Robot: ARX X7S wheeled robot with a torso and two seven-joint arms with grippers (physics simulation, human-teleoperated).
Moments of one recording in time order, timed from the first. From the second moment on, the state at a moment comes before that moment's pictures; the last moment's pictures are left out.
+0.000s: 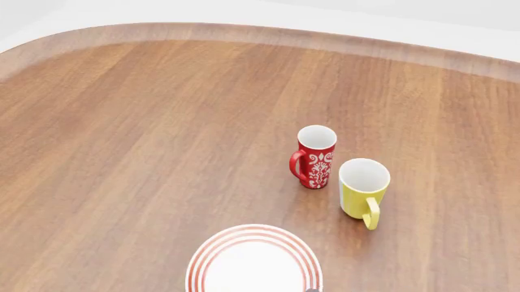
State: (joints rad) left arm 0.03 -0.35 -0.26 0.78 -0.71 -0.46 -0.48; right arm 0.54 0.58 -0.77 -0.04 0.40 0.90 -0.63
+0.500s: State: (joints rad) left arm 0.02 -0.36 -0.25 0.77 -0.71 -0.44 -0.48; right arm 0.53 0.60 -0.71 -0.16 0.44 0.90 -0.60
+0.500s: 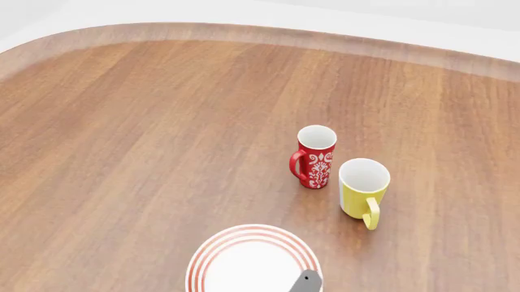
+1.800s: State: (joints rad) left arm 0.04 -0.38 -0.26 0.79 -0.74 -0.42 -0.50; right arm 0.69 0.40 -0.50 0.27 0.43 0.87 -0.39
